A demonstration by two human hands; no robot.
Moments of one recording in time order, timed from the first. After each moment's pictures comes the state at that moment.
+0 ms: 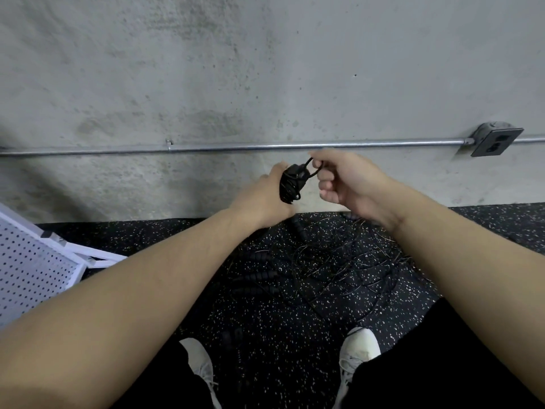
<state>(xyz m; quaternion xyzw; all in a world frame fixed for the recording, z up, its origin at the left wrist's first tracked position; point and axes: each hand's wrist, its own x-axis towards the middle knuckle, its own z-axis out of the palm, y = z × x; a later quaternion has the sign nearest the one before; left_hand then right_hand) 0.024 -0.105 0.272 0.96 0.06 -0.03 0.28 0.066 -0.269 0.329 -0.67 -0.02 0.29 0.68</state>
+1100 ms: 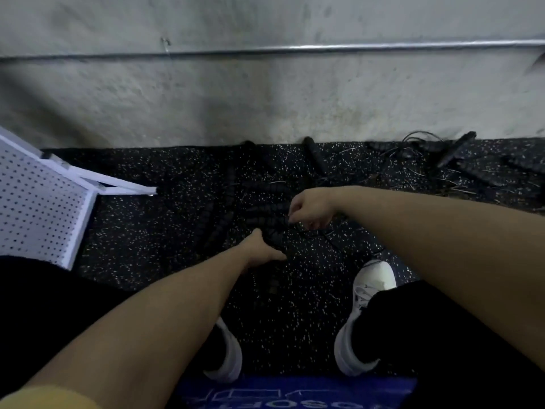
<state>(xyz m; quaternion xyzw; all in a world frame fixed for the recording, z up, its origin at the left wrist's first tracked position) -0.105 -0.094 0.048 0.77 0.31 -0.34 0.45 0.030 -0.228 0.131 -0.82 -0.26 0.50 0.08</state>
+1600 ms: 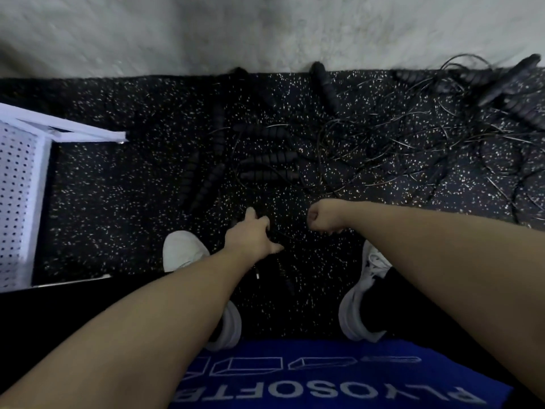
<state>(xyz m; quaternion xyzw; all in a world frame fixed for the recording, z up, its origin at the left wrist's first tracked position) -0.143 -0.103 -0.035 0.90 0.17 -0.35 0.19 -0.011 -0.267 -0.018 -0.80 -0.22 0.56 0.02</state>
